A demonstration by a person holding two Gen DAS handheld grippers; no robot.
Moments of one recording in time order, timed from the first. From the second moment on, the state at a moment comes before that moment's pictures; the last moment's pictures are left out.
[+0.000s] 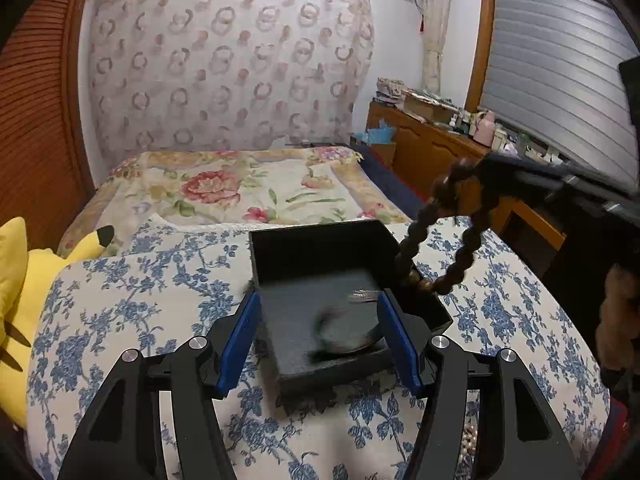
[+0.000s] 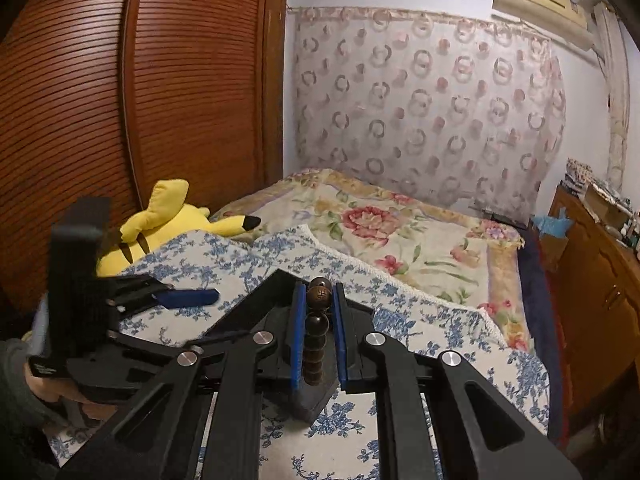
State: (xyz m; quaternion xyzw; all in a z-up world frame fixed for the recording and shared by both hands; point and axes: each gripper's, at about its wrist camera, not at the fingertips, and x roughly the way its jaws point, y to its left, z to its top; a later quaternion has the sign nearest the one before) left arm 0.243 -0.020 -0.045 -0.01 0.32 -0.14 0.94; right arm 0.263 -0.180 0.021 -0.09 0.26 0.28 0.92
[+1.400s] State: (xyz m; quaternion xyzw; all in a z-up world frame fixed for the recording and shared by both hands) left arm 0.118 0.022 -0.060 0.00 0.32 -0.13 0.94; right arm 0.212 -0.193 -0.015 -0.10 0.30 0.24 0.92
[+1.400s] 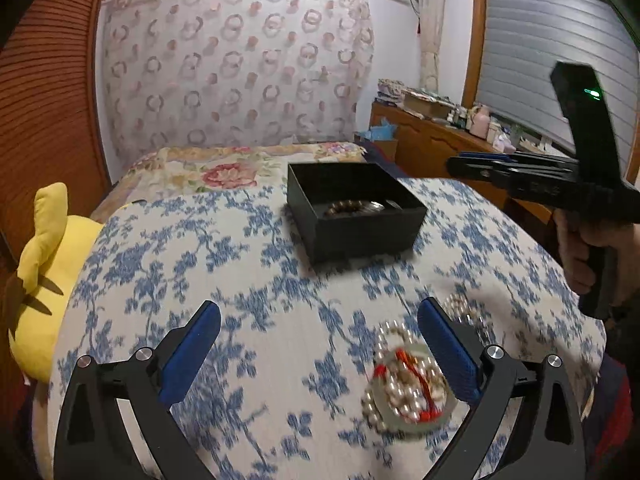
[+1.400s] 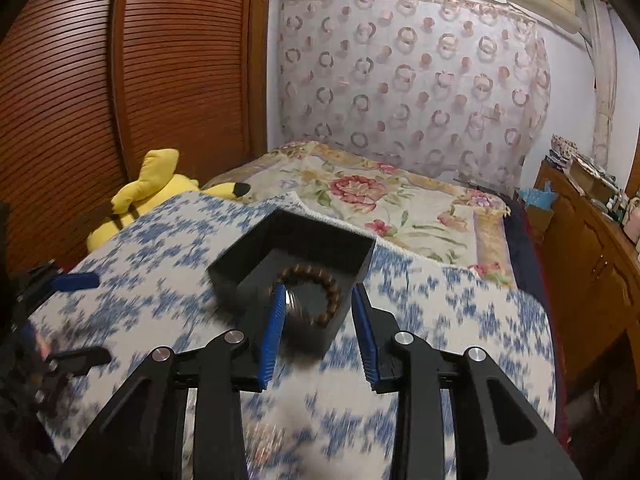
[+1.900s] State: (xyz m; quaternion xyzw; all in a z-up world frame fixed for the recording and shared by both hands) left arm 0.089 -0.003 -0.093 0.02 0.38 -0.15 0.91; right arm 0.123 -0.216 -0.073 -0.08 0.35 0.25 0.90
